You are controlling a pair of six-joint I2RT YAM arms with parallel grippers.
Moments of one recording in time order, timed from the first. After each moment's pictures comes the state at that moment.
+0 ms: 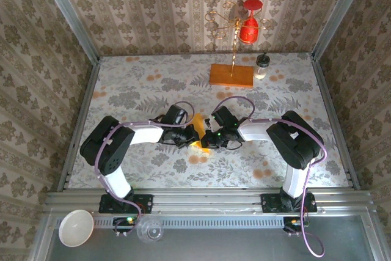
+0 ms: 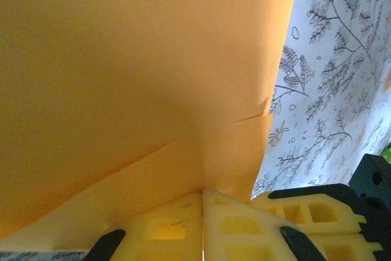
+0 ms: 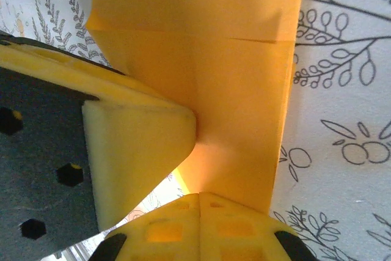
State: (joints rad) left arm -0.67 1.72 0.77 -0.03 0.48 -0.95; right arm 0.64 1.83 0.88 -0.10 -0.53 0.66
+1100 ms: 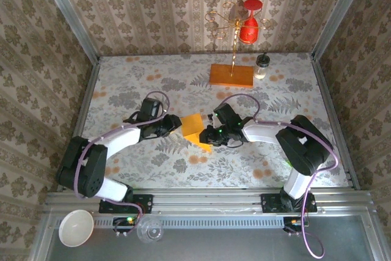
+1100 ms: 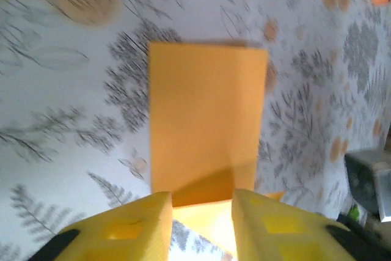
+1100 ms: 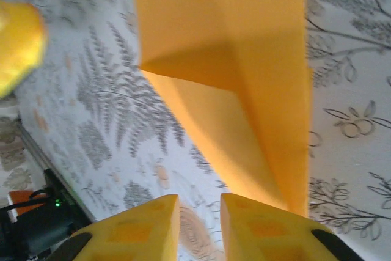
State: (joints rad) left arm -0.46 1.44 0.68 -0.11 0.40 -0.89; right arm 0.64 1.72 0.86 -0.07 -0.50 0.79
